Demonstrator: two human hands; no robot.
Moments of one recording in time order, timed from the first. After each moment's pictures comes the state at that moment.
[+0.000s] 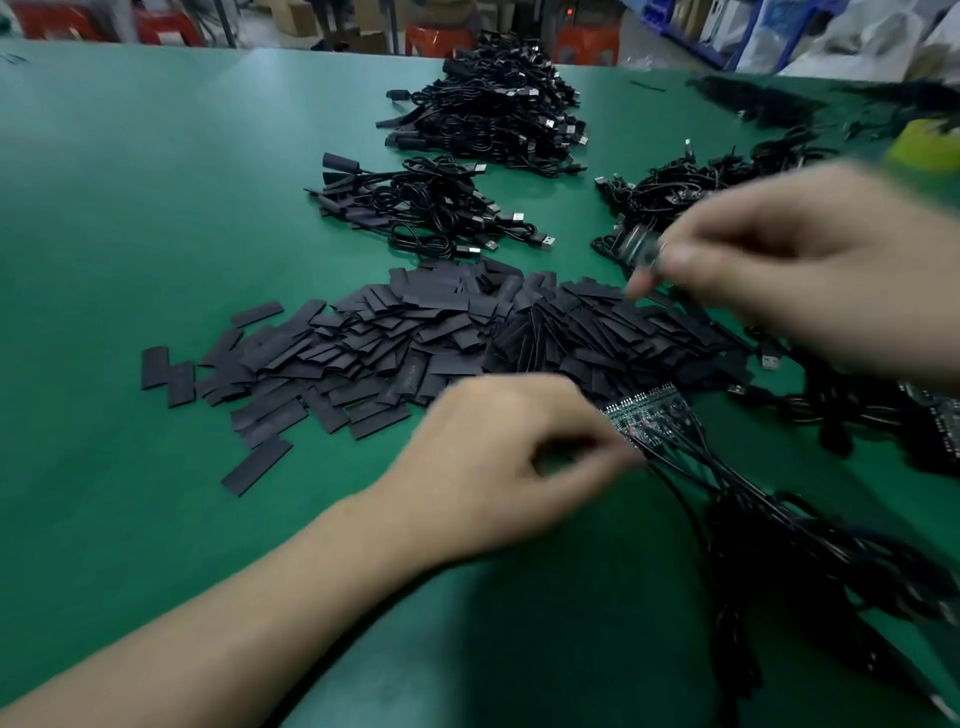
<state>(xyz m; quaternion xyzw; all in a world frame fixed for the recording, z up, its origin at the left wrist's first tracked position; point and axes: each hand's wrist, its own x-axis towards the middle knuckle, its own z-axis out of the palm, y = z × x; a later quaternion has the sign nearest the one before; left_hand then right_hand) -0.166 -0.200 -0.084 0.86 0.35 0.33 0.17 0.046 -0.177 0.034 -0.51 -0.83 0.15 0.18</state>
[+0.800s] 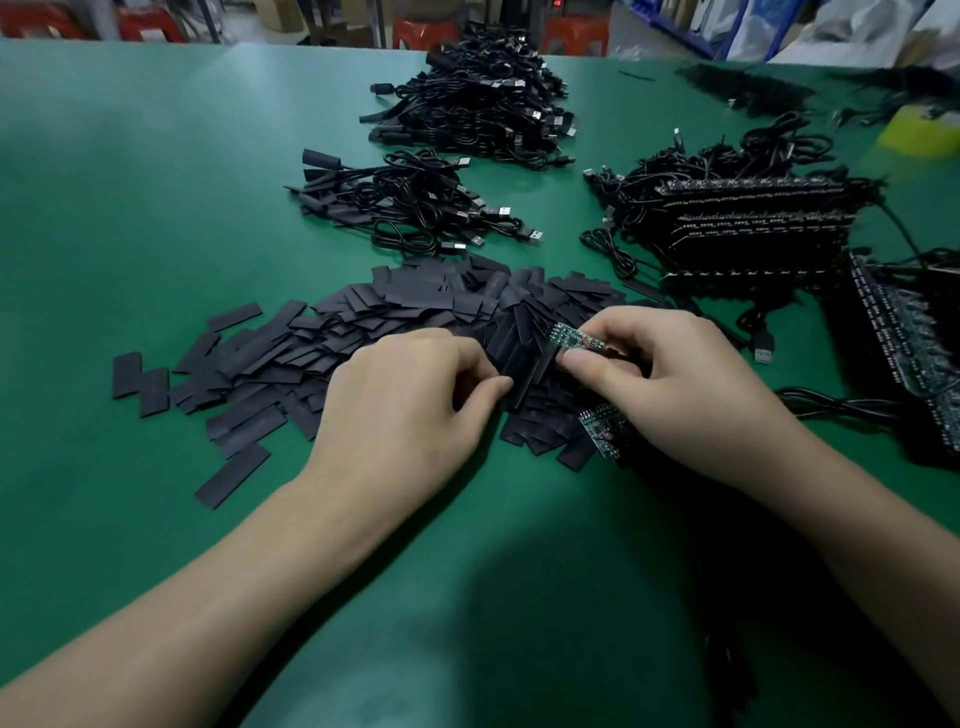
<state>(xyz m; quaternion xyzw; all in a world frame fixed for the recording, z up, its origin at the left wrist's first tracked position) -0.187 -0.183 -0.082 0.75 0.60 0.27 0.04 0.023 -0.174 -0.067 -0.55 -0.74 0.24 0.29</state>
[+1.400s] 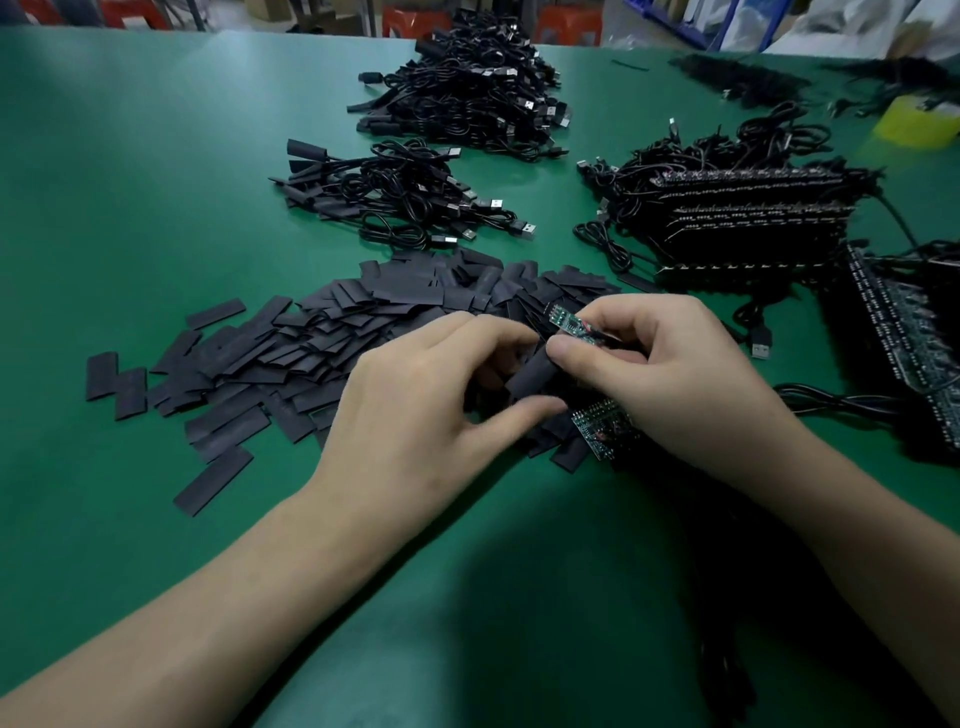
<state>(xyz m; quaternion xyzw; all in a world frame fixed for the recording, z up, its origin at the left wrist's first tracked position) -0.182 -0.184 -0.091 0.80 0.44 0.40 0.08 0.019 -0.171 -0.068 -0.51 -0.71 0.34 0.36</state>
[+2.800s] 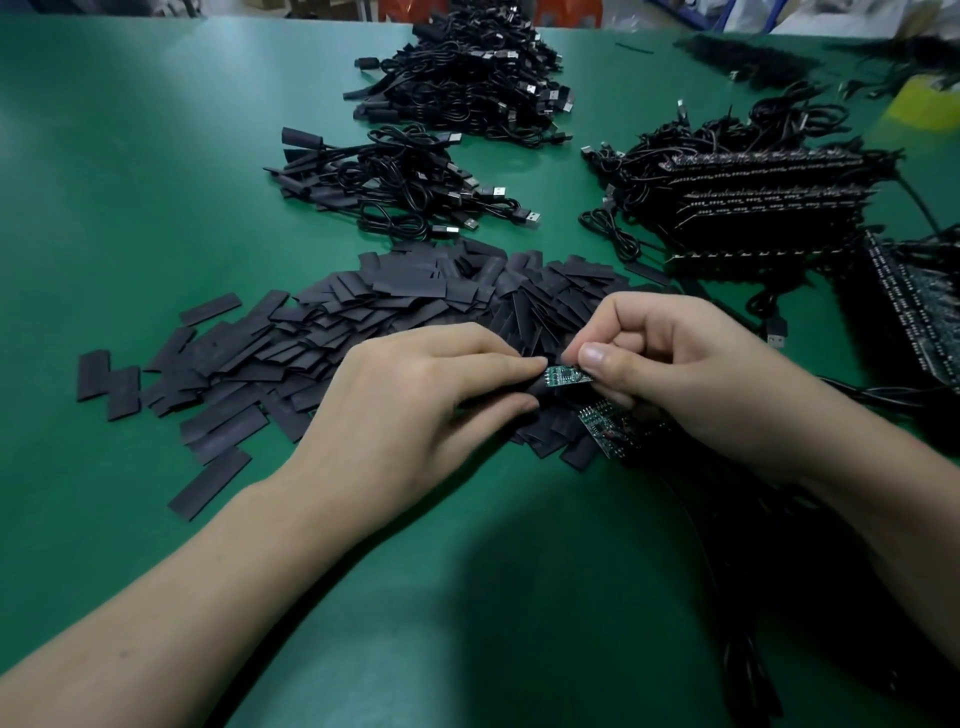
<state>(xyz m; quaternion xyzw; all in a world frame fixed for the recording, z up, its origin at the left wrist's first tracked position) -0.200 -0.170 -0.098 0.85 0.37 0.36 0.06 0.034 -0.166 -0.067 -0.48 -0.70 0.44 0.29</state>
